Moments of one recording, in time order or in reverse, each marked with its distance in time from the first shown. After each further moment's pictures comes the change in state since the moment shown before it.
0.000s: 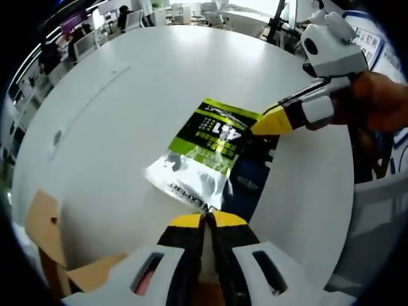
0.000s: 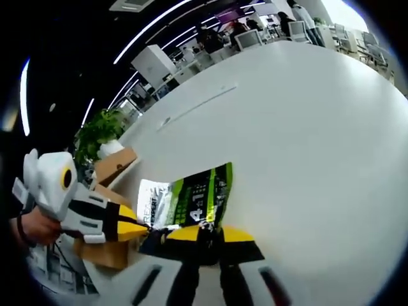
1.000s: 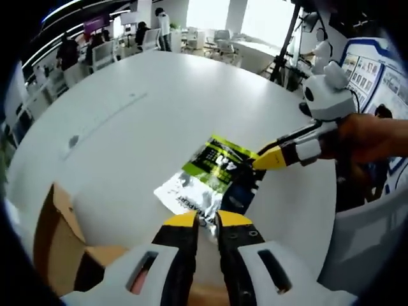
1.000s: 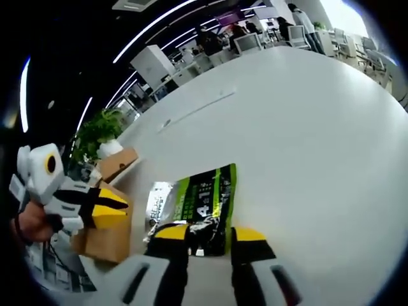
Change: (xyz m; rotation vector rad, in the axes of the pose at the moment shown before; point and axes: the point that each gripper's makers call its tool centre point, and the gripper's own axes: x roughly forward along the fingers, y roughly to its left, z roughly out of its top) left arm -0.052 -0.003 0.031 -0.125 -0.243 -0.021; right arm -0.024 0.003 0.002 -0.015 -0.017 -0.034
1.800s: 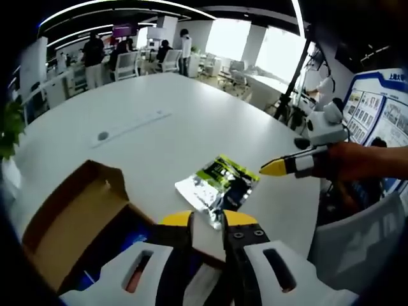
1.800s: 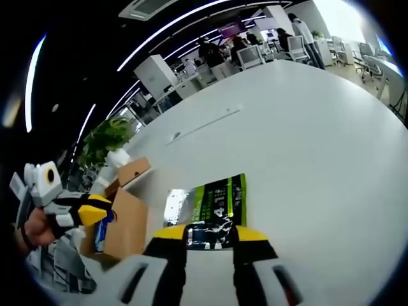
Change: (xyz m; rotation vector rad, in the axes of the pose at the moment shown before) left arm -0.081 0.015 -0.013 -0.134 -0.178 0.017; right arm -0.031 0.027 0.006 -0.015 -0.079 0.017
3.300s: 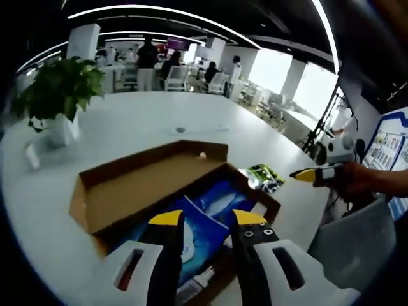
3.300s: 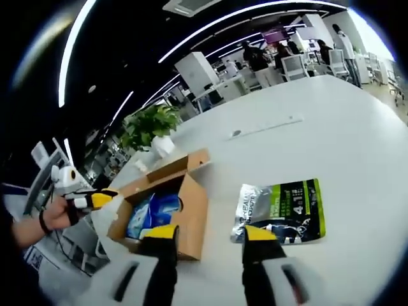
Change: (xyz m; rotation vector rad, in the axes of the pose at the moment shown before) left arm -0.163 0.093 -0.066 -0.220 -0.176 0.202; right arm -0.003 0.108 -0.013 -0.170 0.001 0.211
